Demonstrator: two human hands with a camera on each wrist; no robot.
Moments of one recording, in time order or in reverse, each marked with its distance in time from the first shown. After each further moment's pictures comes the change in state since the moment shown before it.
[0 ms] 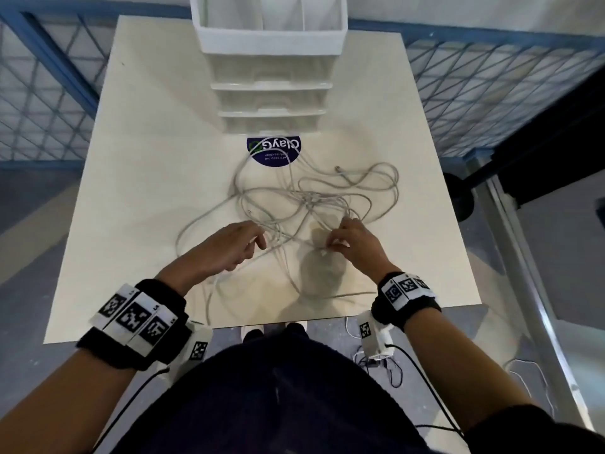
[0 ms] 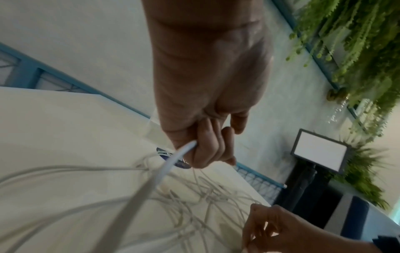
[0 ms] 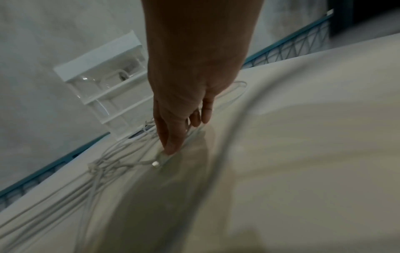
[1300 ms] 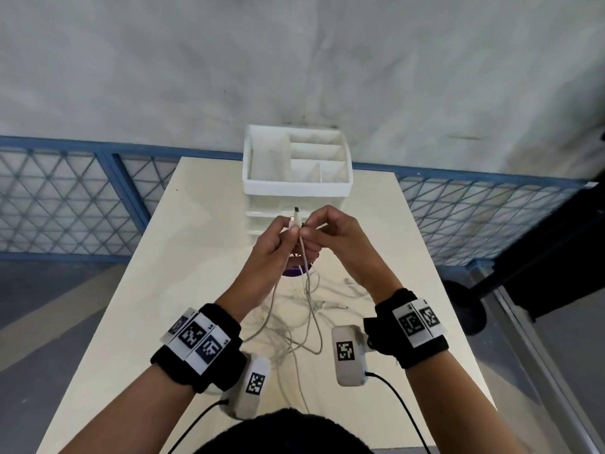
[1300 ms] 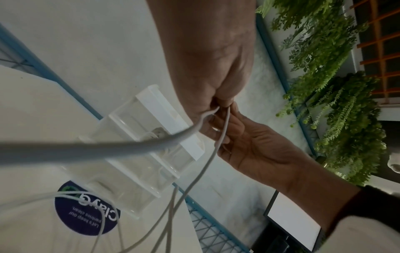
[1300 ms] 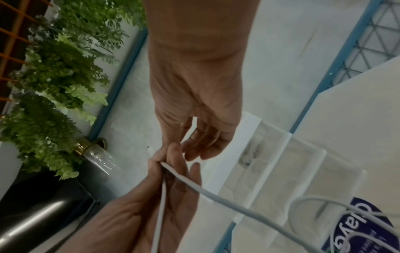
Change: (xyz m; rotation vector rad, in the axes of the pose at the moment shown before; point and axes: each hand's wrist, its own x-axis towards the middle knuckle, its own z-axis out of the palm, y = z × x) left_hand 0.025 0.109 -0.036 -0.573 0.238 0.715; right_hand 0.075 -0.157 -0.150 0.905 0.136 -0.318
